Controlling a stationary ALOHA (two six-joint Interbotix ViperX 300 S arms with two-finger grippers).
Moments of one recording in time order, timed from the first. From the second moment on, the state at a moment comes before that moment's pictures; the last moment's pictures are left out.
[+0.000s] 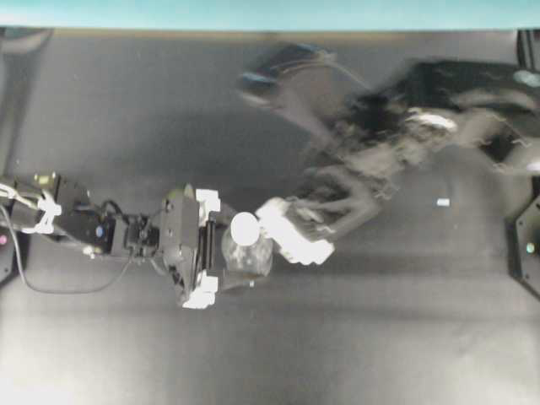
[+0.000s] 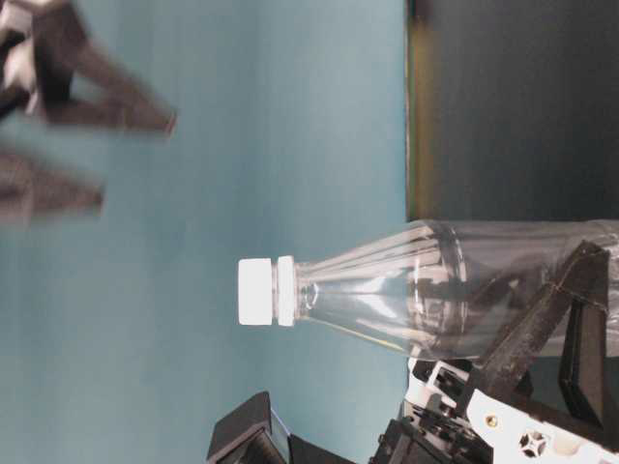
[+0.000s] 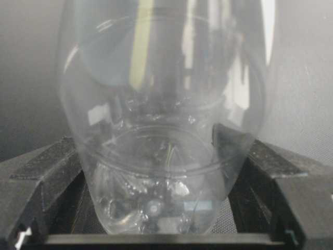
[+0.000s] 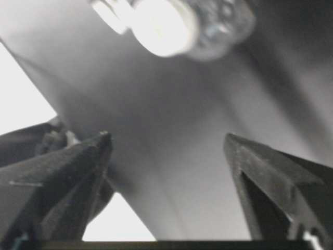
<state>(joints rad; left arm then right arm) -0.05 0.24 0.87 0.04 -0.73 -0.10 0.02 0.04 -0.13 0.24 1.23 0.66</state>
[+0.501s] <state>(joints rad) -0.04 0.24 0.87 0.04 -0.73 -0.10 0.01 0.32 -0.40 0.24 1.35 0.66</state>
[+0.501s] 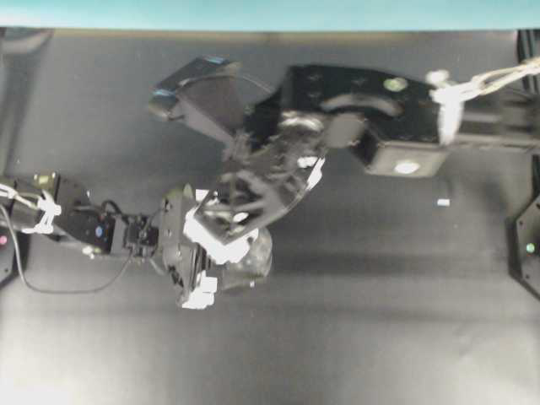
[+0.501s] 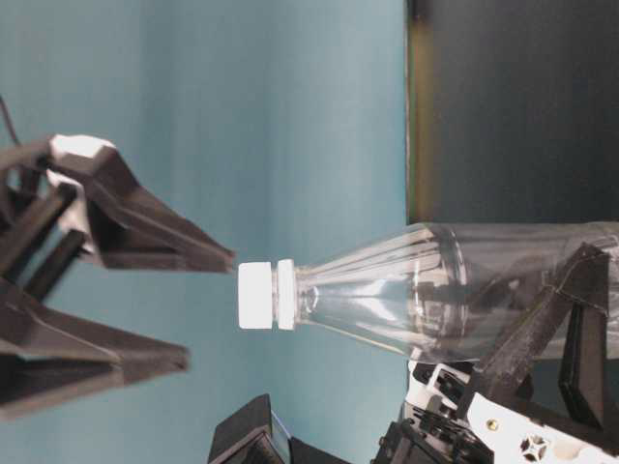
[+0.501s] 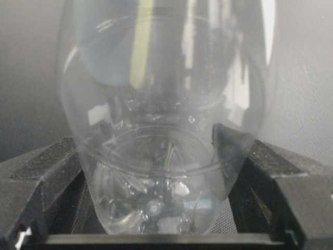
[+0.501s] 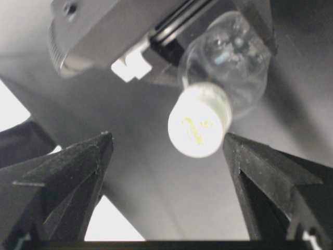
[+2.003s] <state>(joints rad) -0.04 0.24 0.87 0.04 -0.73 -0.10 0.01 0.37 -0.43 0.21 1.44 -0.07</state>
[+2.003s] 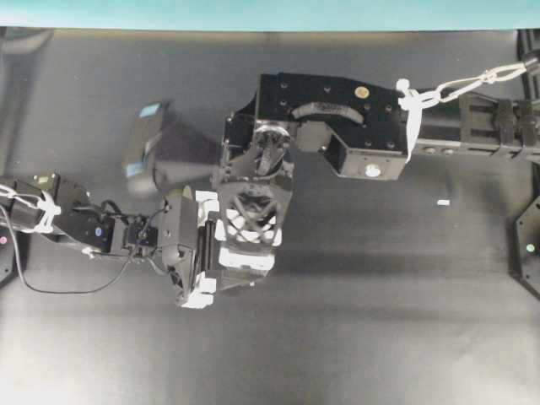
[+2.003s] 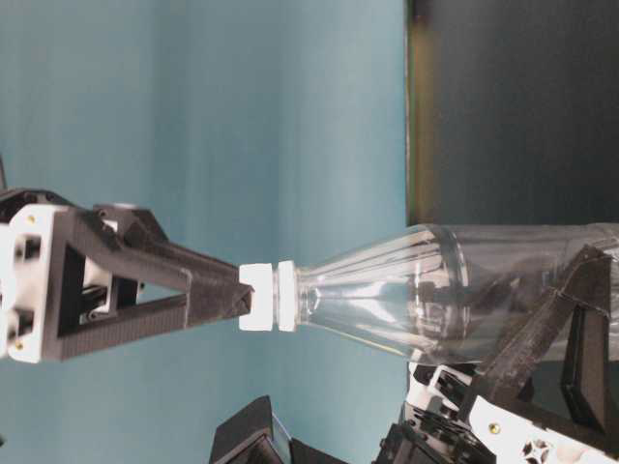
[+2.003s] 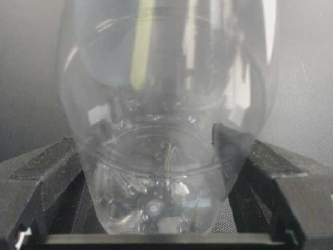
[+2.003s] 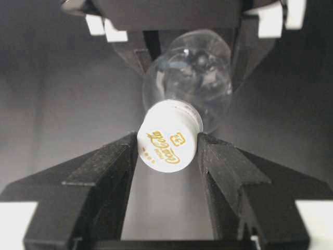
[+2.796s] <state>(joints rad) -0.04 0.24 0.88 0.04 -0.73 -0.10 0.01 0.36 -0.42 0.18 1.44 -0.65</state>
